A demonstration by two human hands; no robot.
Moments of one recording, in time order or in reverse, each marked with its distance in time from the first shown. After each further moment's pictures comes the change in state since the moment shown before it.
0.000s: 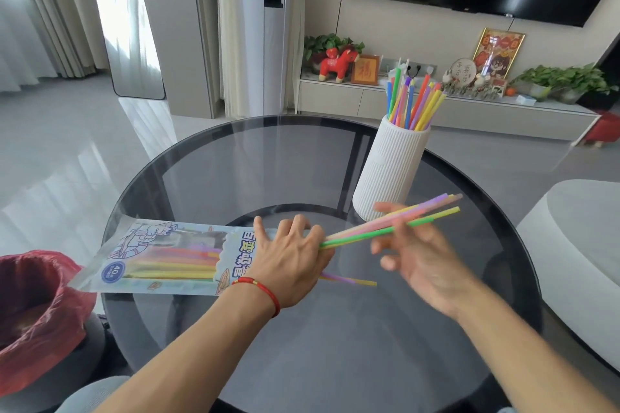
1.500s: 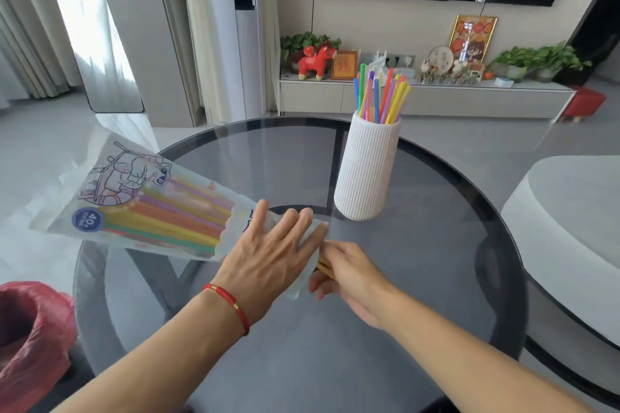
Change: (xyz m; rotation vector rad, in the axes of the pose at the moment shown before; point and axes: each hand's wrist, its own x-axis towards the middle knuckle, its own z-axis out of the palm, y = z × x) left_hand -0.007 0.002 -0.037 0.637 0.094 0.459; right_hand 0.010 0.045 0.055 -0.228 0.099 0.280
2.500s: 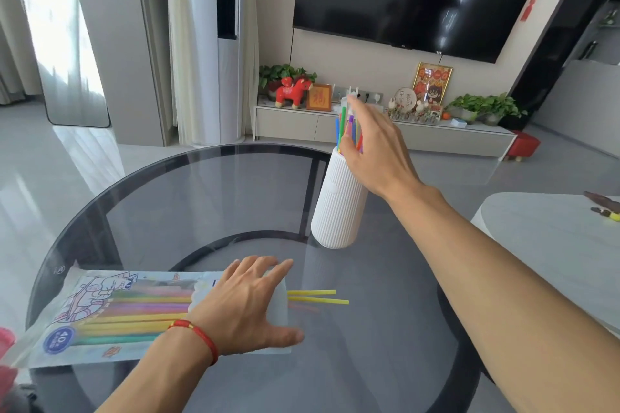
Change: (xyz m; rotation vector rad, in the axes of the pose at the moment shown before) left_hand -0.008 0.000 0.025 -0.775 -0.147 -0.205; right_hand 0.035 -0.186 -0.056 -1.242 0.598 -0.858
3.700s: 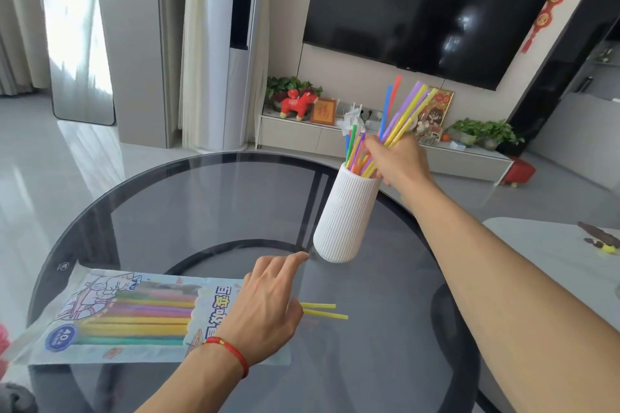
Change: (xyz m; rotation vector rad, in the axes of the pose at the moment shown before) left_hand 0.012 0.026 0.015 -0.298 0.393 -0.009; right_hand 0.022 0.002 -0.015 0.336 0.033 0.583
